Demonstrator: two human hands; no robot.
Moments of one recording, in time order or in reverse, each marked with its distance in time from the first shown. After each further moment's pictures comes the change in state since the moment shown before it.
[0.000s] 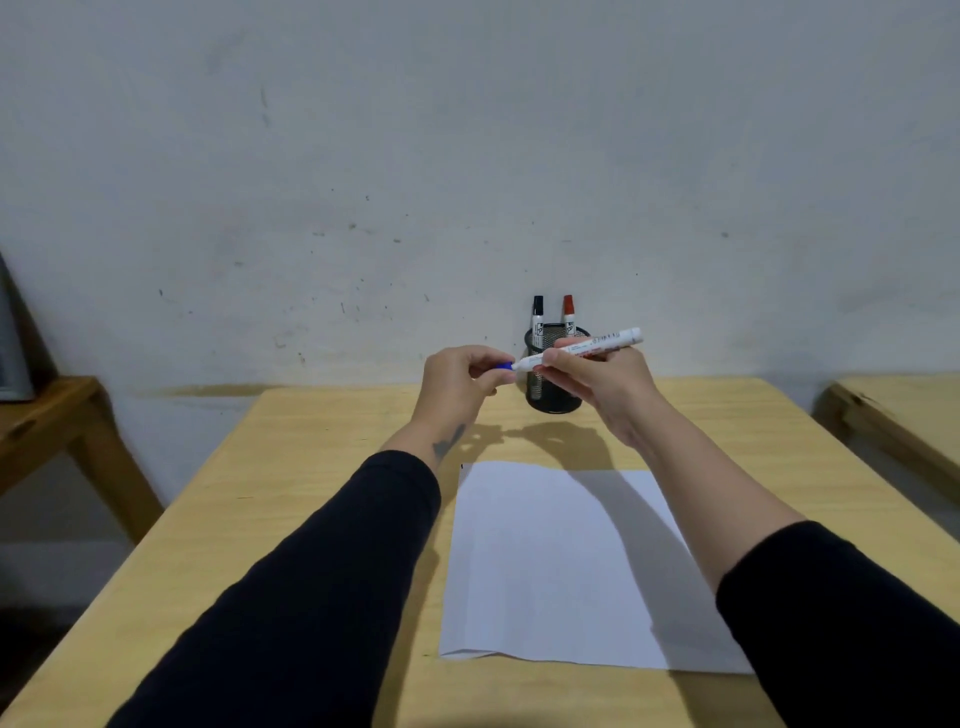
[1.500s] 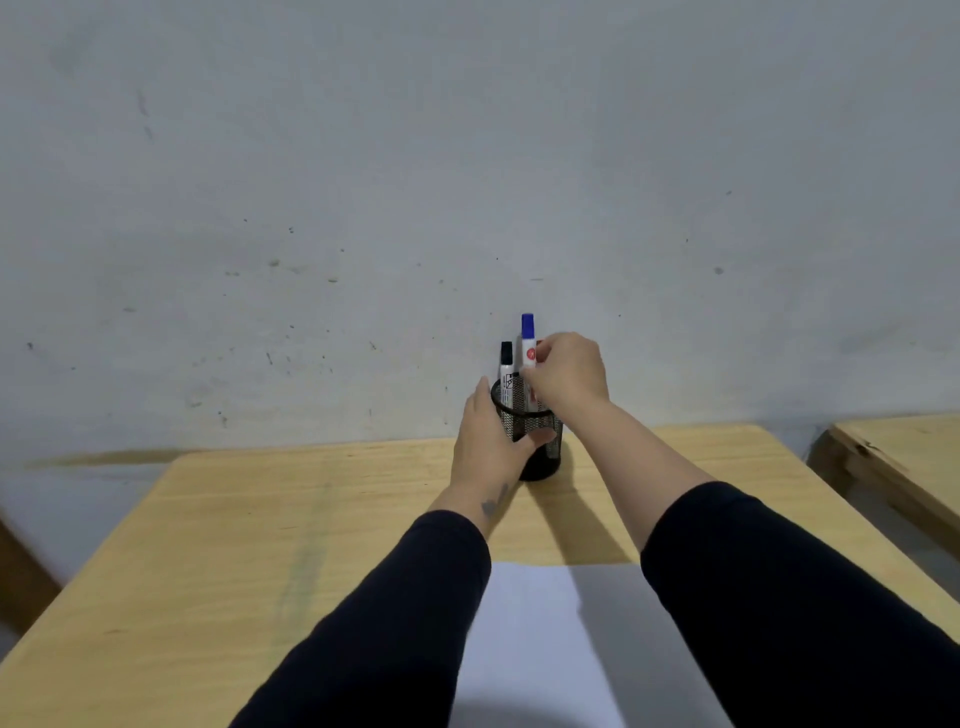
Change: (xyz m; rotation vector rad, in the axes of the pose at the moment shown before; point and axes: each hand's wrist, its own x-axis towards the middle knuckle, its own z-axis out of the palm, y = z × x) left_hand 0.066 -0.031 0.094 0.143 -0.018 -0.111; right_hand 0.130 -0.005 0.003 -1.126 0.299 -0.190
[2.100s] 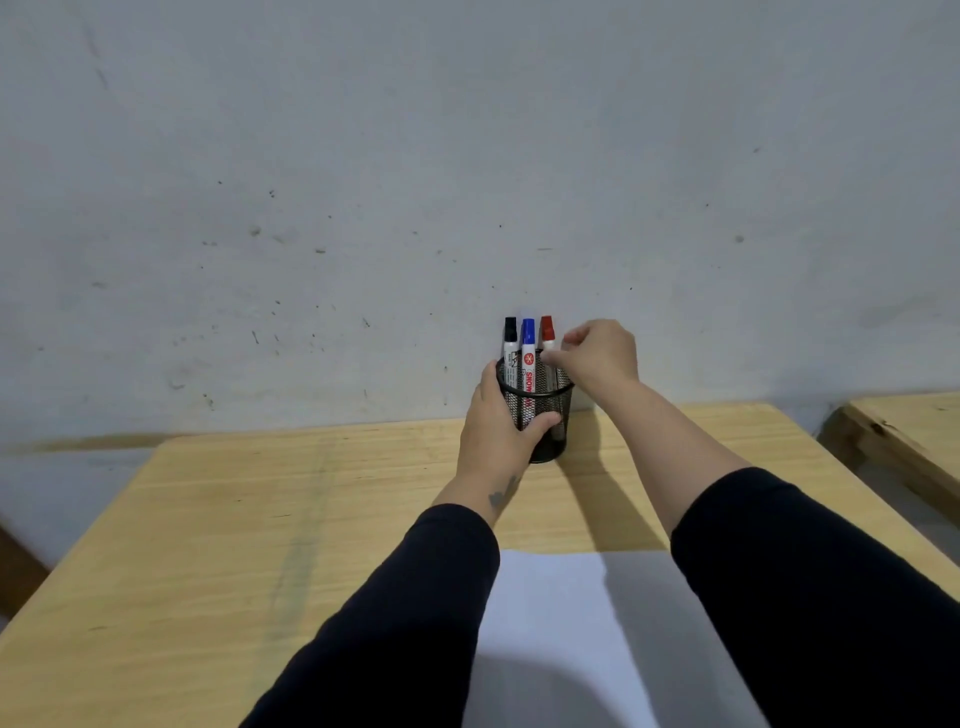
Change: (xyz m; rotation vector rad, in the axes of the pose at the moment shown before) left_hand 0.009 -0.024 0.015 -0.023 0.003 0.095; right_hand 0.015 0.028 -0.002 0.064 -0.009 0.147
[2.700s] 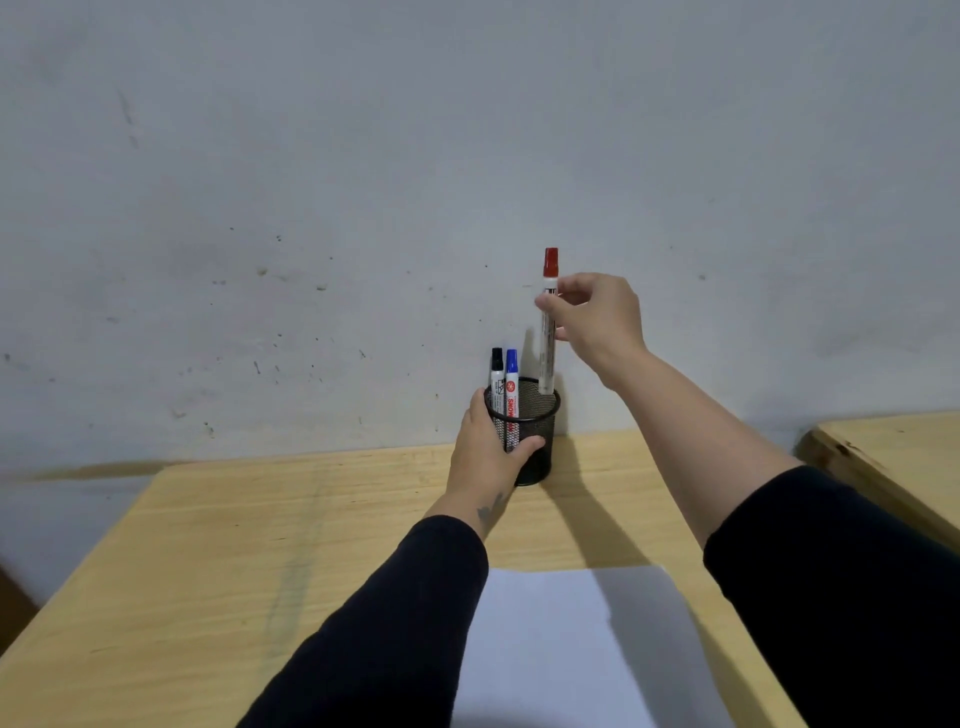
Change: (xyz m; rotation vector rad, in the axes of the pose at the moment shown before) left_hand 0.002 0.002 -0.003 0.021 -0.055 -0.053; right_hand -0.010 -0.049 -0.053 0.340 0.102 -0.235
